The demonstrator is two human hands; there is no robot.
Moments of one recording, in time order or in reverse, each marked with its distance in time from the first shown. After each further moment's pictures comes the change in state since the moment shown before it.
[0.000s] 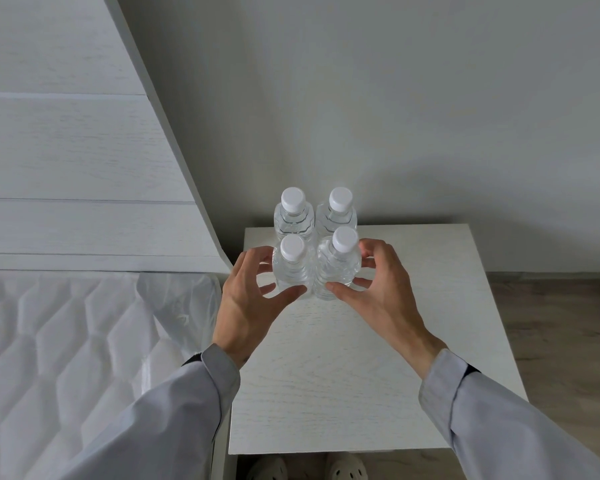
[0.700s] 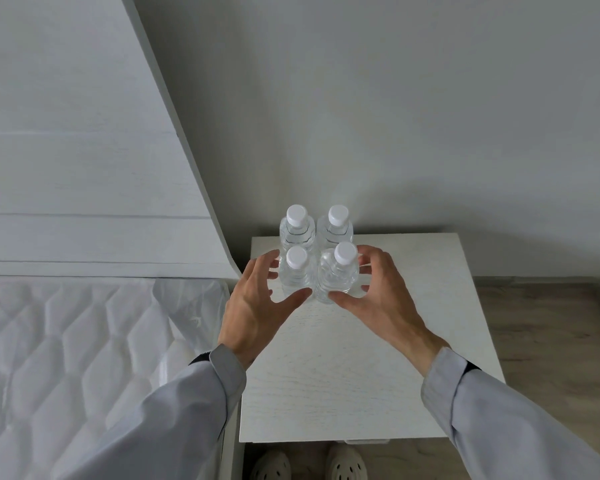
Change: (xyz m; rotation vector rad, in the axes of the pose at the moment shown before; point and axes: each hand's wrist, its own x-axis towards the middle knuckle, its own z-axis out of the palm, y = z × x) left_hand -0.006 0.041 -0.022 0.202 -0.076 -0.046; right_hand -0.007 -0.040 -0.020 -0.204 -0.104 0.080
